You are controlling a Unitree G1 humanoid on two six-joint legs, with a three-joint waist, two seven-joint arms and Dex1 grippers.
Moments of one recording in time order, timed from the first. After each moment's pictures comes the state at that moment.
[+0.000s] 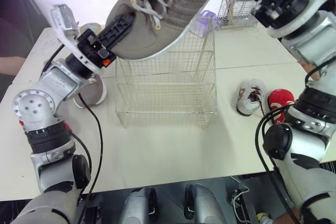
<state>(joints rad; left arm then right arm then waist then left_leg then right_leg) -0.77 0.44 0.44 -0.08 -1.44 0.98 -0.32 -1.10 -0.48 -0.48 0.01 1.12 1.04 0.62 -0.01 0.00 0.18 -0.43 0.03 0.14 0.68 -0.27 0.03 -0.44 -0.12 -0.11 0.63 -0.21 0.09</state>
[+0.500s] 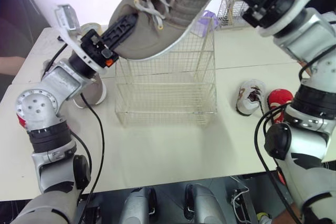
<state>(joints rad) -0.77 0.44 0.40 -0.08 -1.43 0.95 -0.31 -1.11 -0.48 -0.34 0.04 1.06 0.96 0.62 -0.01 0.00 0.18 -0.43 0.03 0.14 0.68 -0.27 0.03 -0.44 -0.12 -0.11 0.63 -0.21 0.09</state>
